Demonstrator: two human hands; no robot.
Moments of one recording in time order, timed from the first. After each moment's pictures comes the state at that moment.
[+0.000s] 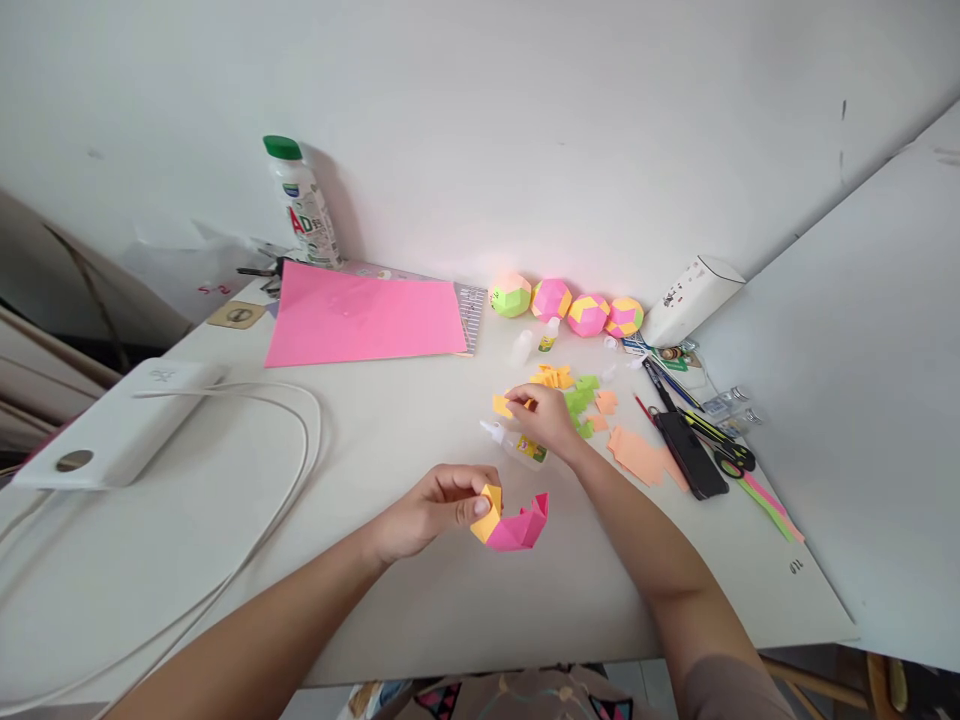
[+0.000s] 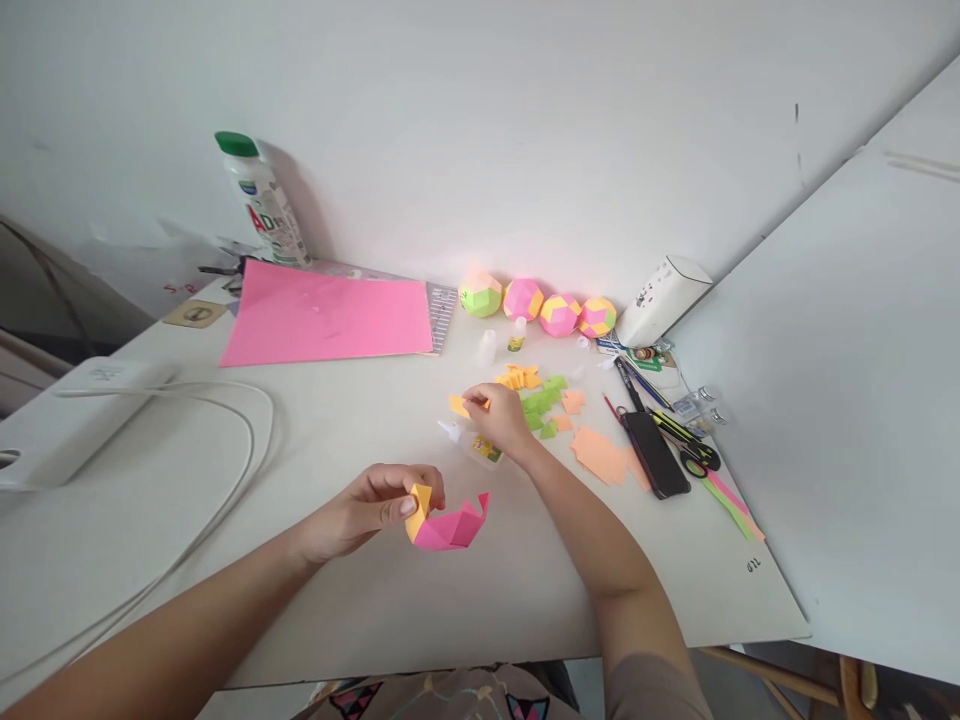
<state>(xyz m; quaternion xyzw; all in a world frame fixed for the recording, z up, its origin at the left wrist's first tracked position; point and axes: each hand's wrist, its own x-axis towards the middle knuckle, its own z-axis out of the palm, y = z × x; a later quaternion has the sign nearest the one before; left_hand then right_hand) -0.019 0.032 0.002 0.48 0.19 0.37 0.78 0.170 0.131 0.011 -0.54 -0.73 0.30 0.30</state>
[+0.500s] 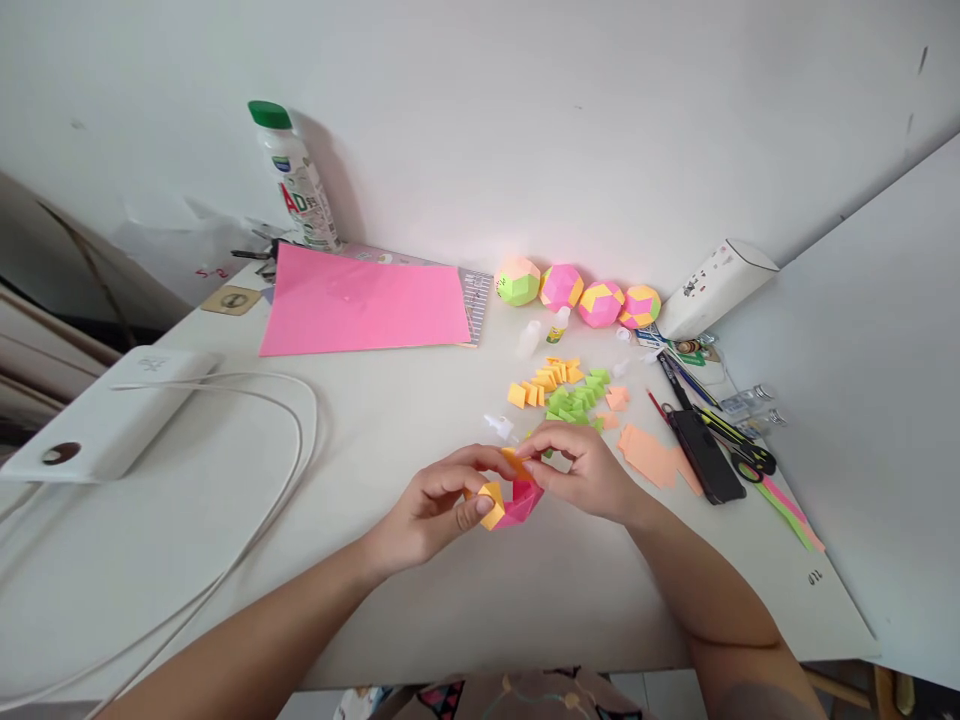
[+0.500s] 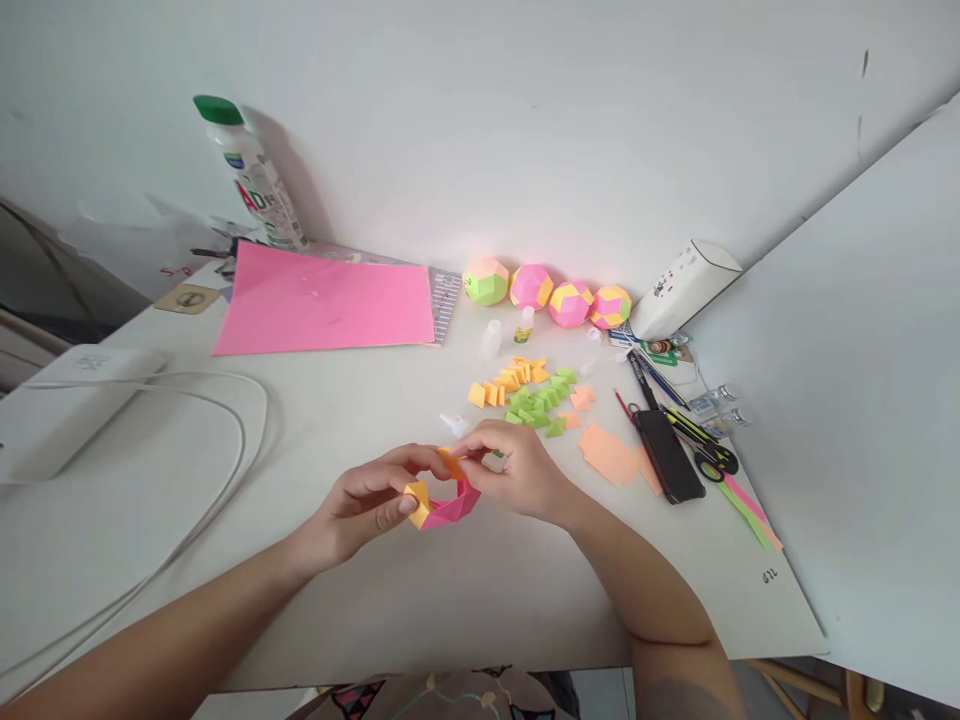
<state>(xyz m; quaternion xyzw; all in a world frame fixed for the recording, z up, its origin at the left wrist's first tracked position) -0.016 0.030 0.010 0.59 0.21 0.47 0.62 0.188 0.069 0.058 -0.39 -0.76 0.44 0.28</state>
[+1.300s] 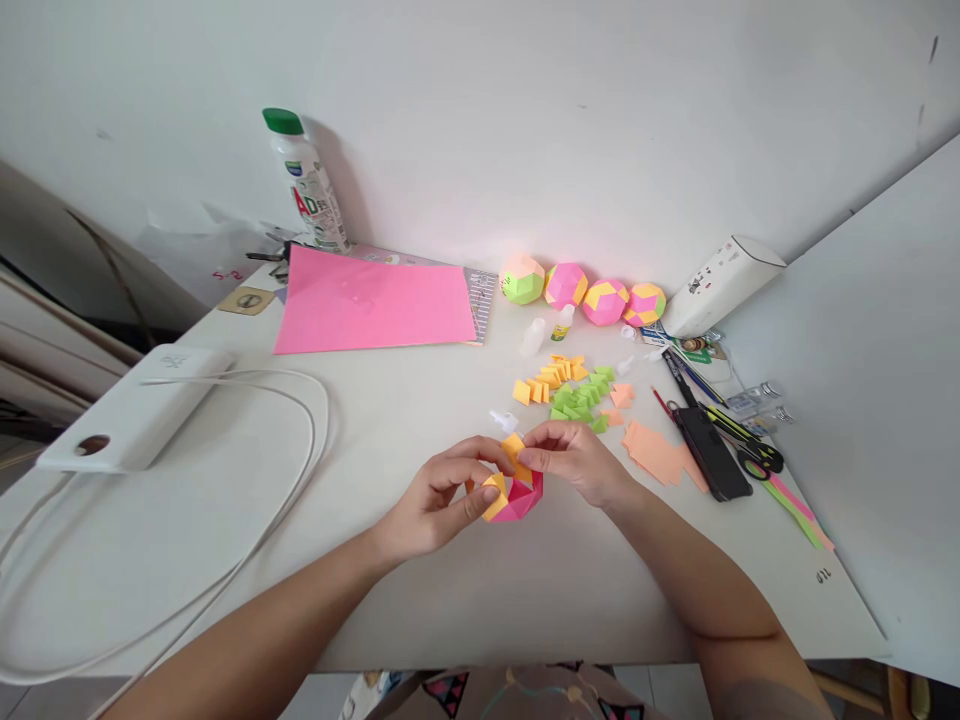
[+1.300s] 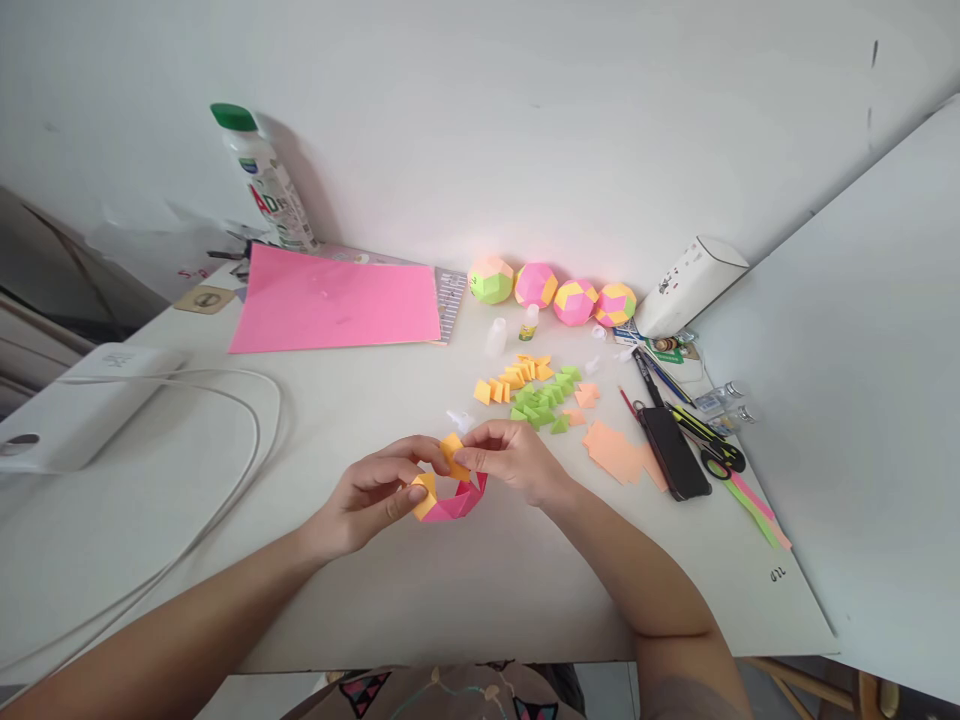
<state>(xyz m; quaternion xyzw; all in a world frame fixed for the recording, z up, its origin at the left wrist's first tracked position) -0.019 0.031 0.011 0.64 0.26 0.47 0.55 0.184 0.075 0.038 -0.45 -0.52 0.67 0.26</state>
